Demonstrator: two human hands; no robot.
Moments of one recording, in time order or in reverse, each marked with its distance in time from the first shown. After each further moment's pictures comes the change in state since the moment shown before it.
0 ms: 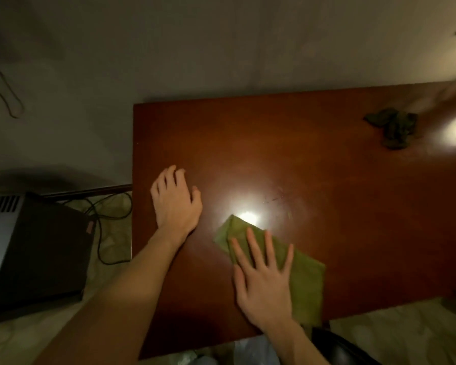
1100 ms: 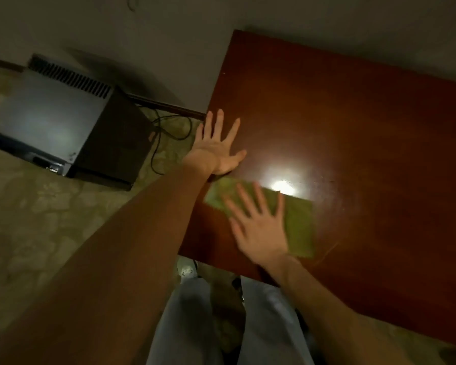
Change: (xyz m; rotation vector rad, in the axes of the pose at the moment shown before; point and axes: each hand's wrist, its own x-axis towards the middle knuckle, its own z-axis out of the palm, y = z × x) left_hand -0.011 -0.035 -0.053 0.231 -0.655 -0.159; right_hand 0.041 -0.034 -0.005 -0.076 -0.225 -0.622
